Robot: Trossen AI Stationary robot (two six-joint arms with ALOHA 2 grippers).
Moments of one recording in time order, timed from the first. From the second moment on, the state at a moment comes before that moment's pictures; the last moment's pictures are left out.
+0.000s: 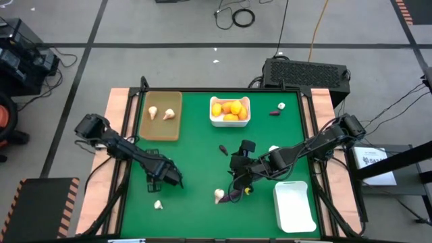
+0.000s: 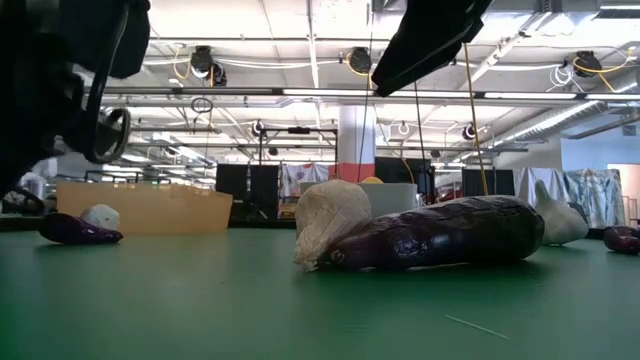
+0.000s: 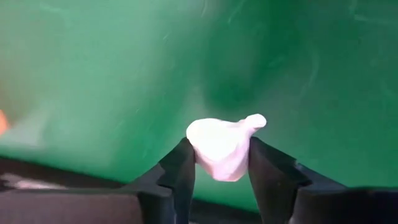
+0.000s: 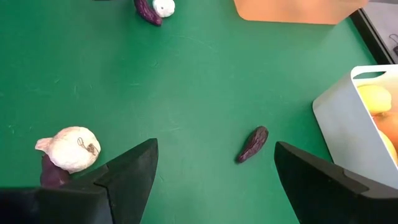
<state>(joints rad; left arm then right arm) -0.44 1.62 0.90 -1.18 0.10 -0.60 0.39 1.64 1.23 -0.54 0.52 0.38</state>
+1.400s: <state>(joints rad) 0.67 1.36 1.06 -0.99 -0.34 -0.02 0.39 1.64 1.23 -0.50 0.51 0.27</state>
